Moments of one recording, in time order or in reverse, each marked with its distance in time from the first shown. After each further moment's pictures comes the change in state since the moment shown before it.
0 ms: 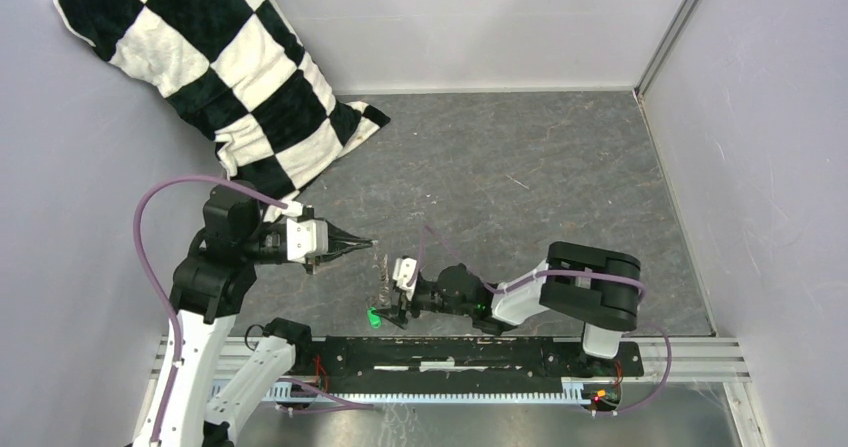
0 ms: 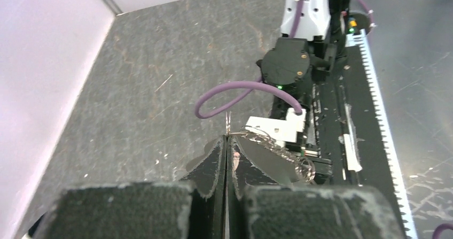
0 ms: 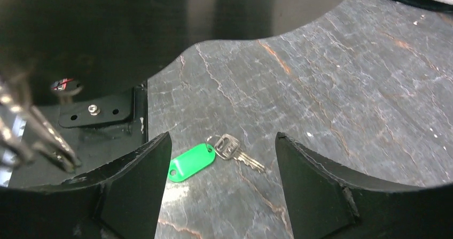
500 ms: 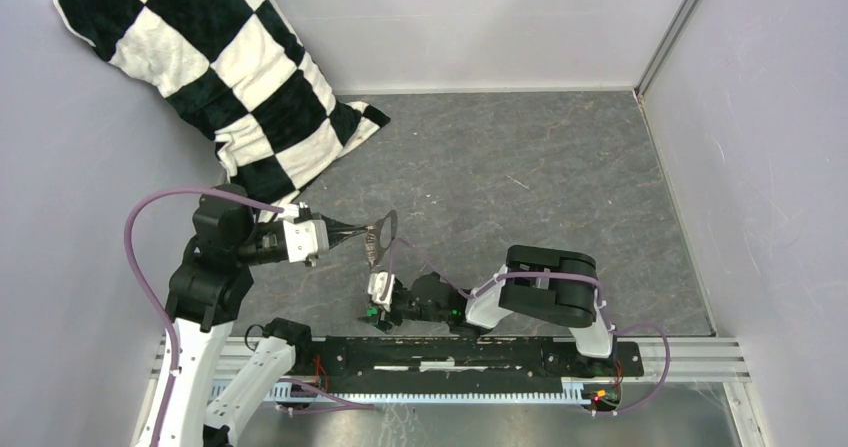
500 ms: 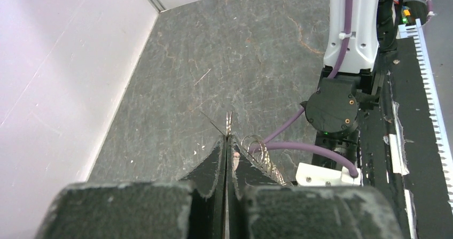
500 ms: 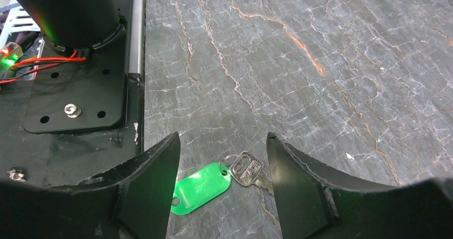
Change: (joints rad) left arm 0.002 -0.040 0.000 0.091 -0.132 -0.001; right arm 0.058 0.224 0.156 0.016 0.024 -0.057
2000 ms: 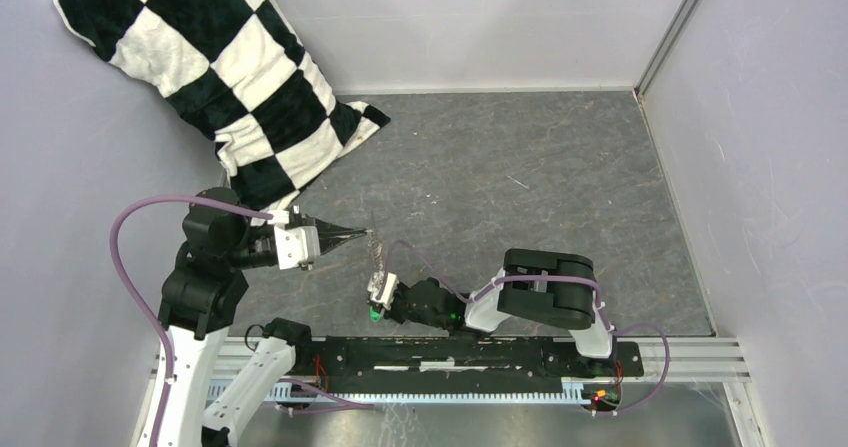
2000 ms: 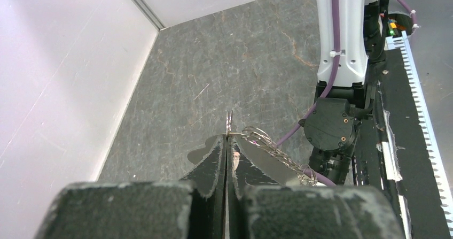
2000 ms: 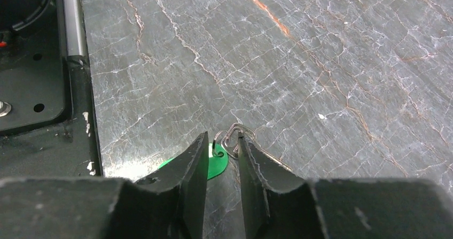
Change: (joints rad) left arm 0.000 -0.011 0.034 0.009 0.045 -0.027; right arm 0.028 0.017 0.004 -0.067 0.211 0.004
